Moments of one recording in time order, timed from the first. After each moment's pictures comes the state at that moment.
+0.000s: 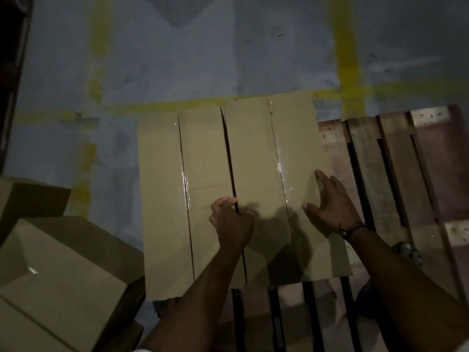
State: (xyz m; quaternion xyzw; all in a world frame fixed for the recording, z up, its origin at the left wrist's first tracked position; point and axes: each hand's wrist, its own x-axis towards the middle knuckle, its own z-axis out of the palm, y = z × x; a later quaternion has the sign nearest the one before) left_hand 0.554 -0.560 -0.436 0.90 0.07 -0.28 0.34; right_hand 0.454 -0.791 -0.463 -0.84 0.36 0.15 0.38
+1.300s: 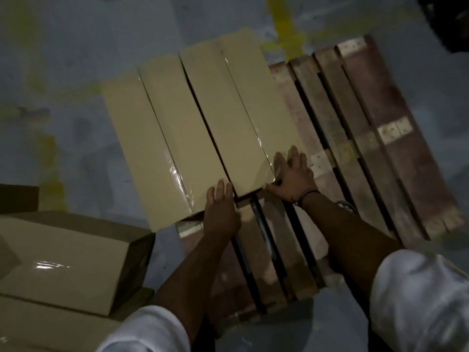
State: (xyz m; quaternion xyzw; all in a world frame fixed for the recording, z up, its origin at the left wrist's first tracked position) left_hand 0.420 -0.422 -0.423 0.88 -0.34 -0.33 0.09; right_hand 0.328 -0.631 -0.414 -0.86 0.38 0.24 0.25
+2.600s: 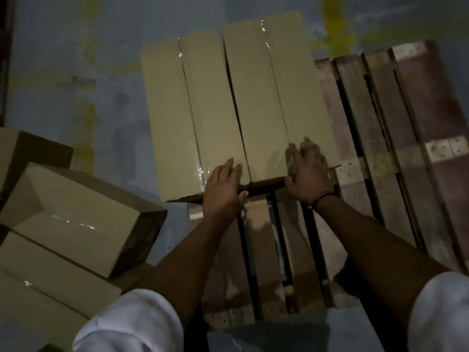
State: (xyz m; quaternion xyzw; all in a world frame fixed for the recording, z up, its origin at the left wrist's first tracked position) left_hand 0.421 -0.395 -0.440 0.92 -0.31 -0.20 0.14; right_hand 0.324 -0.608 -0.433 -0.93 0.27 0.14 0.19
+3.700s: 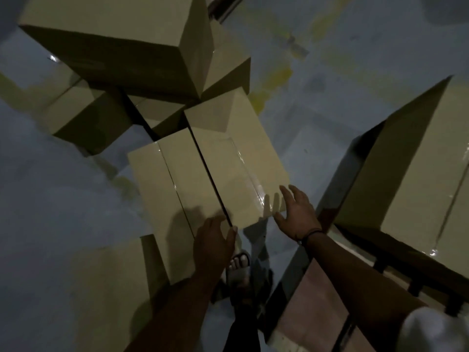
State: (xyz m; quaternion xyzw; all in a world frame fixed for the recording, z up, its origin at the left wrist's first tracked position) left_hand 0.410 0.123 -0.484 0.91 0.23 -0.14 0.30; right_hand 0.516 -0.098 -0.493 -0.93 -0.04 0.30 0.20
